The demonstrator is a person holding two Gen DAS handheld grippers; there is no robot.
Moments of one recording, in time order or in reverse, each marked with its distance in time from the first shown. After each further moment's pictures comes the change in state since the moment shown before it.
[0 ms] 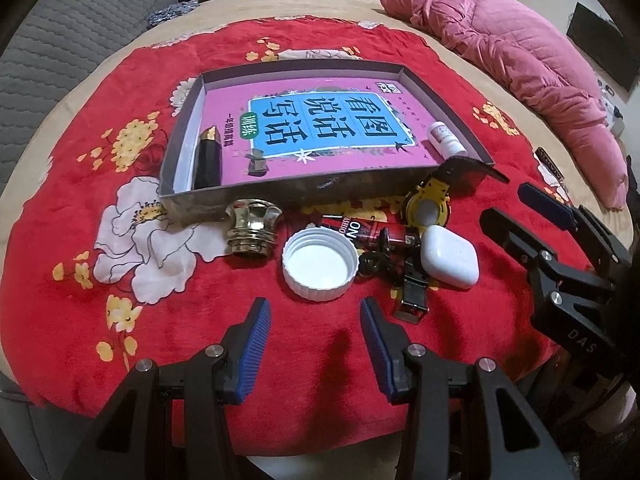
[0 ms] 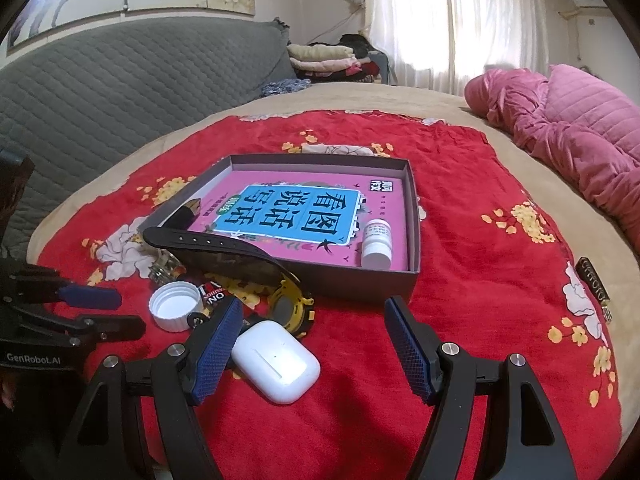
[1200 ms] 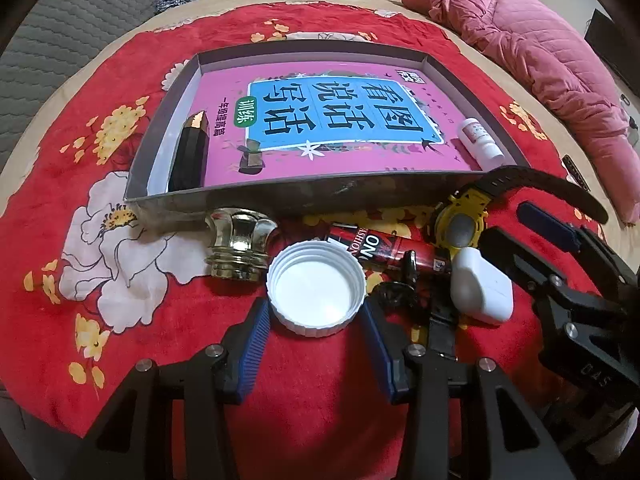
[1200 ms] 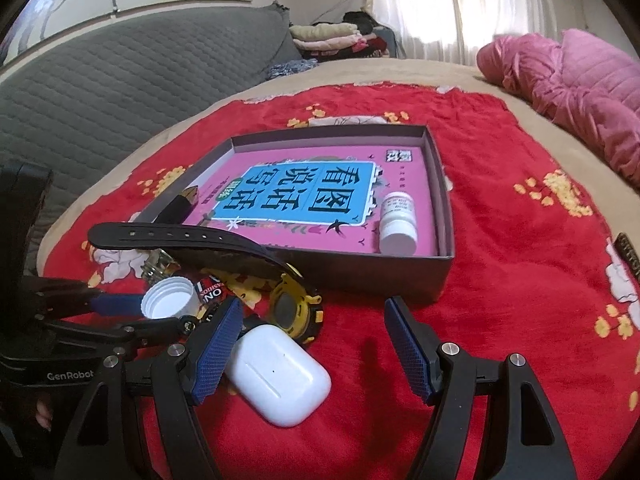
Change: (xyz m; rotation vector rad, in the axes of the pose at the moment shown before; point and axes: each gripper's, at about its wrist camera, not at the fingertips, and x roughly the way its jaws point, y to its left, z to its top) left arm 0.043 0.001 0.017 -0.045 0.026 0.023; right arm 0.045 -0.012 0.000 0.087 0.080 0.098
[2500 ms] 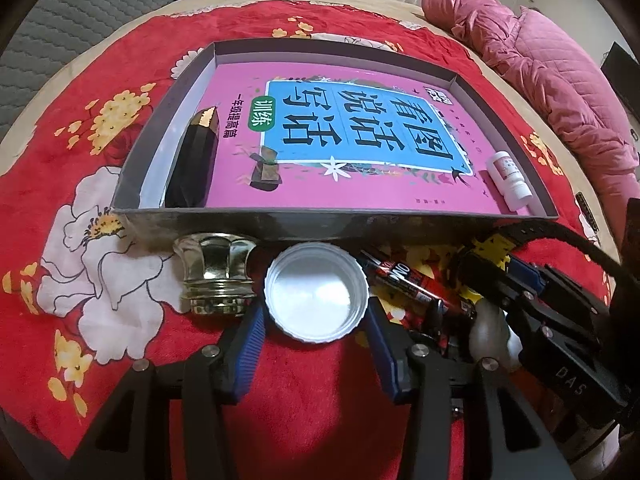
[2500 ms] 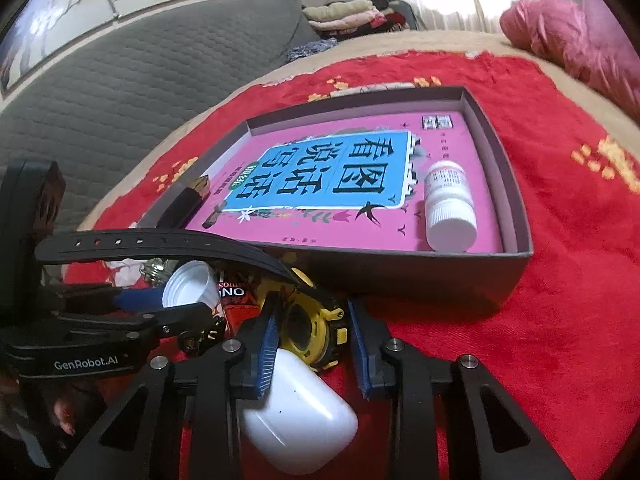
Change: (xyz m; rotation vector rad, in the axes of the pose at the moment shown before) left arm 0.021 0.016 0.017 -0.100 -0.016 -0.028; right arm 0.047 -0.012 0.005 0.074 0.070 0.176
